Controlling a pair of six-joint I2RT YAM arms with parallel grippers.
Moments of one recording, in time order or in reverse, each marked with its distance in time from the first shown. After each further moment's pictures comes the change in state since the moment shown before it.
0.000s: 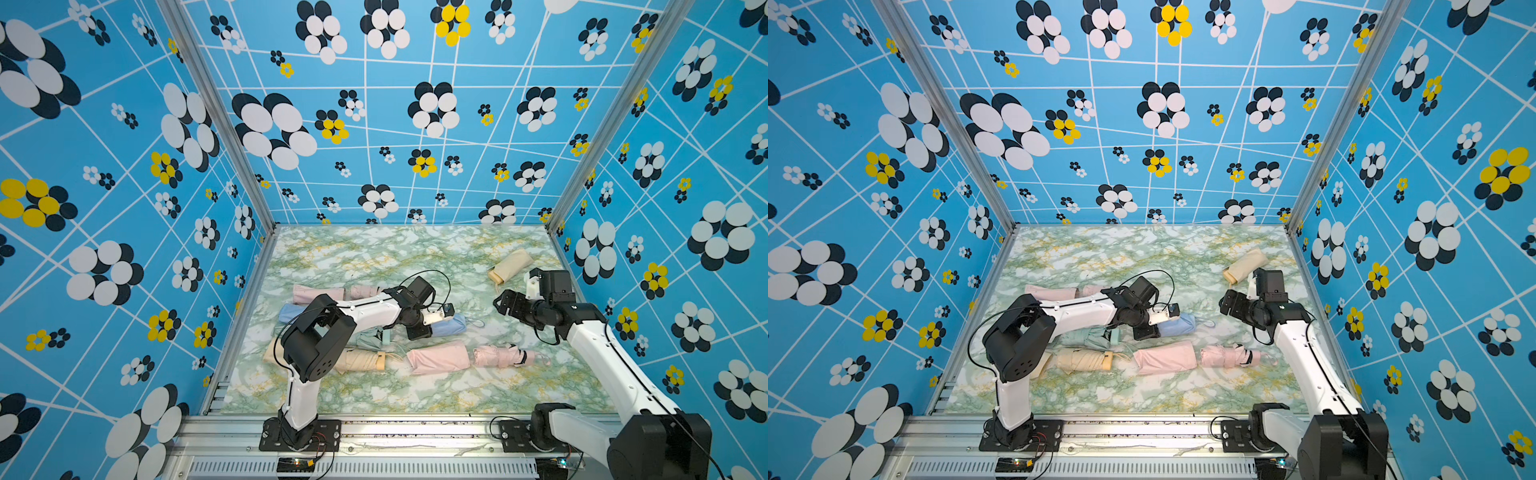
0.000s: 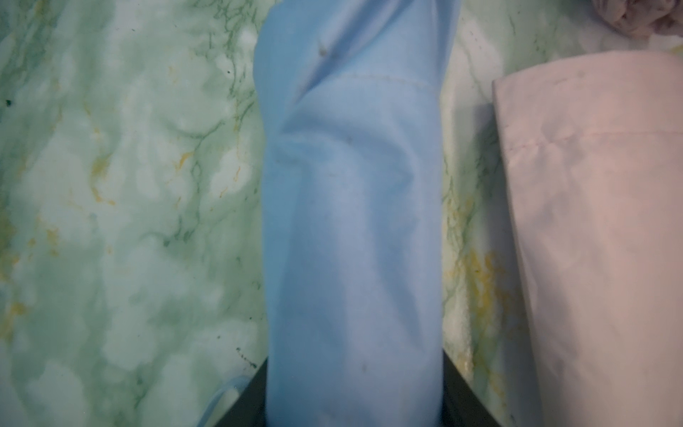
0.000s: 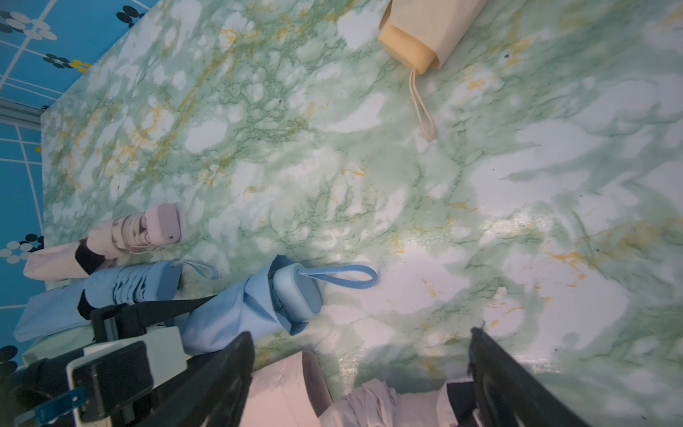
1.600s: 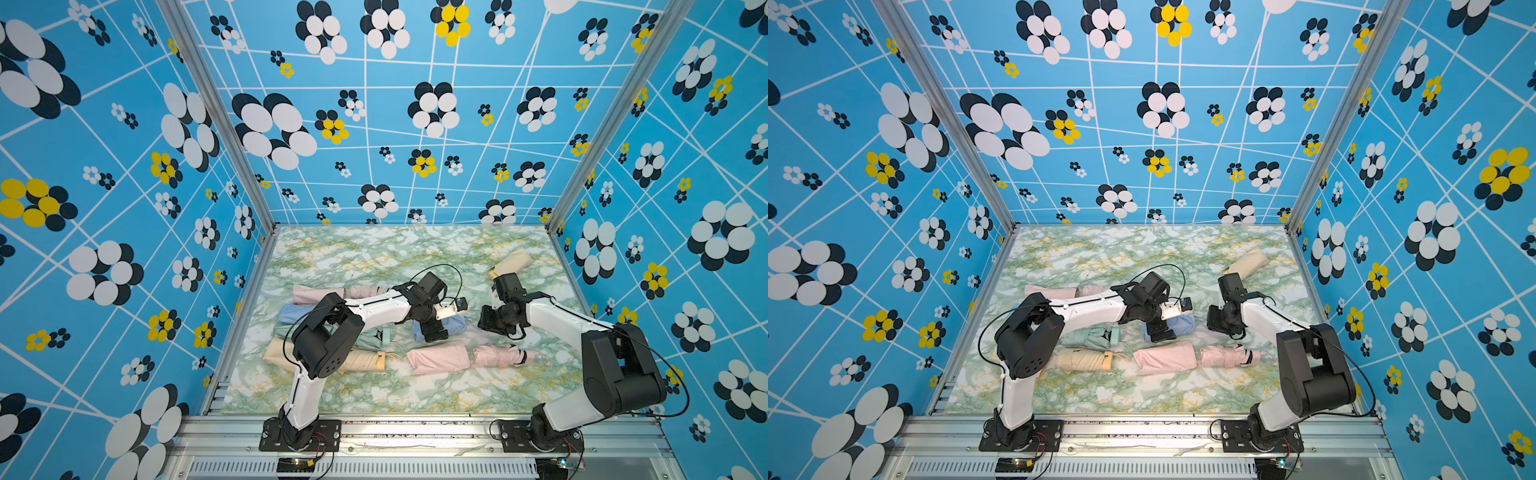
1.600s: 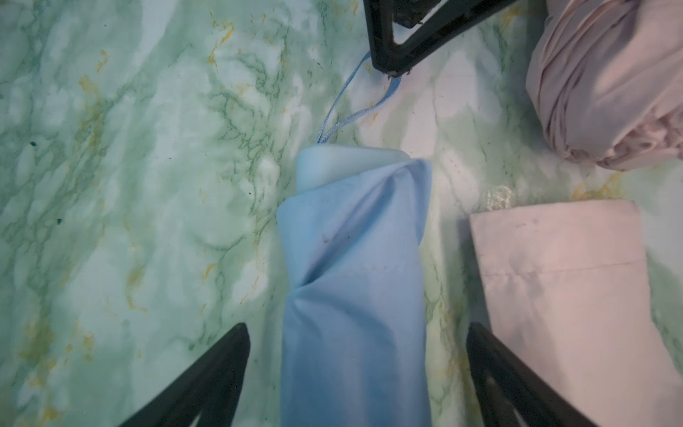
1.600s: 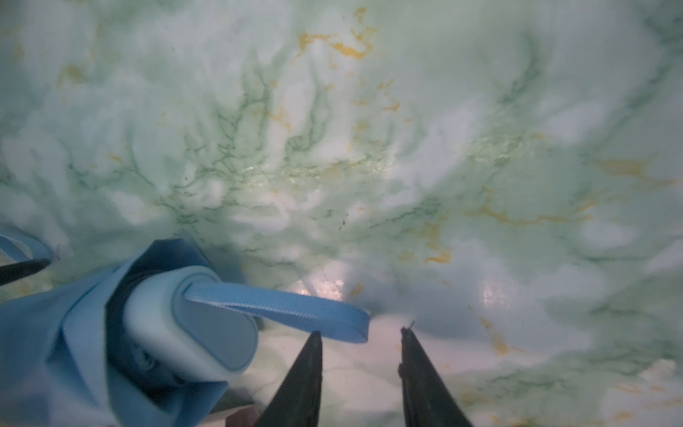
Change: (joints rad) left arm -0.040 0.072 0.123 0.035 0.045 -0.042; right arm 0.187 0.395 -0.002 0.105 0.083 -0.003
